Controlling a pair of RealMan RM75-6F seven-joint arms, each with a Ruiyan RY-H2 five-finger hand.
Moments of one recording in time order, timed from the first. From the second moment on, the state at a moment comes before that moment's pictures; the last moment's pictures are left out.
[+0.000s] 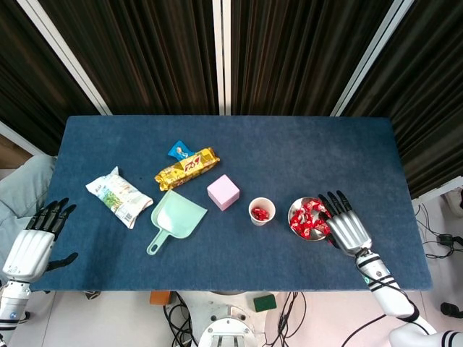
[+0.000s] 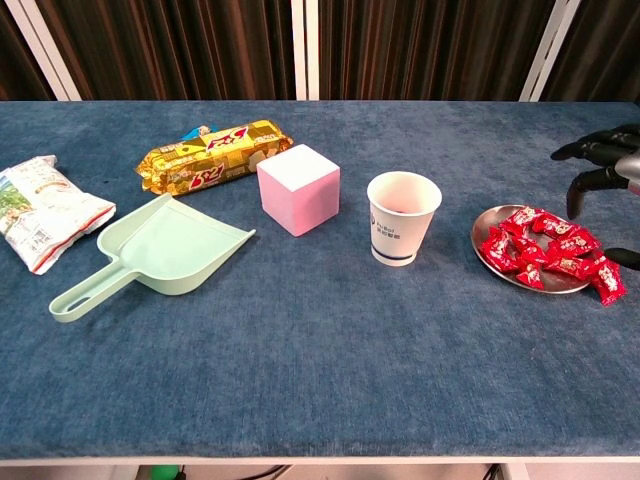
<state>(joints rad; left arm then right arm) -0.09 -1.11 0.03 -1.58 1.62 1.49 0.00 0.43 -1.32 -0.04 -1.58 -1.40 1.19 -0.48</state>
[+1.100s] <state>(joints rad) -0.10 -1.11 0.03 -1.58 1.61 1.48 -0.01 0.43 -1.39 -0.01 -1.48 -1.34 1.10 -0.49</state>
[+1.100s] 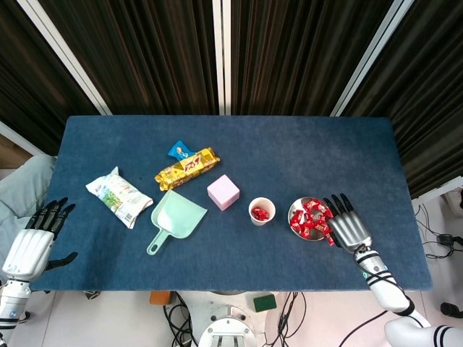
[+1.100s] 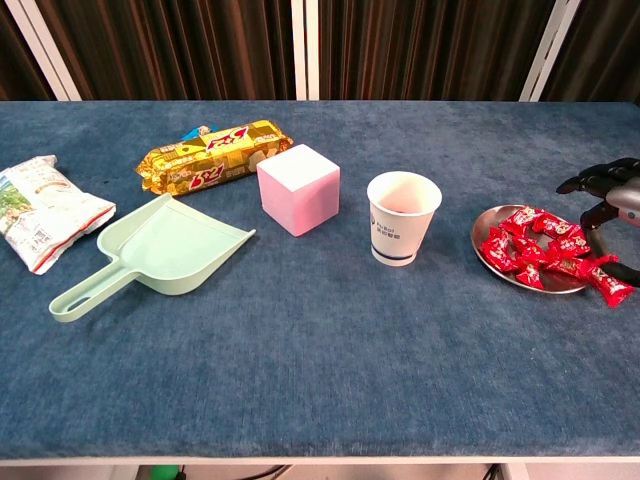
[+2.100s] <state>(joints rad) -0.09 -1.10 0.02 -1.58 1.60 1.49 -0.01 0.58 -1.45 0.16 -1.65 -1.43 1.13 -0.59</state>
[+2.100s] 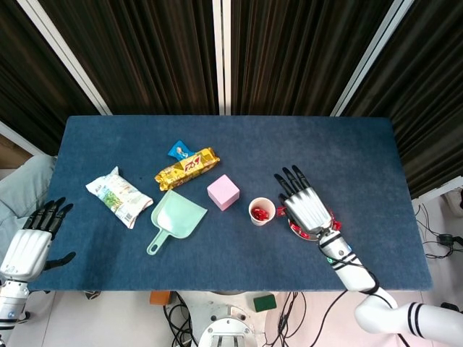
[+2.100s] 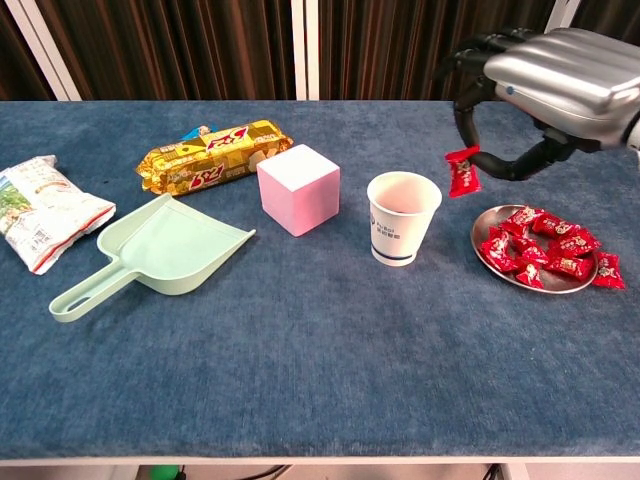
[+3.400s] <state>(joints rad) -0.10 -1.11 0.03 -1.59 1.61 1.48 0.03 0.35 -1.35 -0.03 -1.45 -1.42 1.28 -0.32</state>
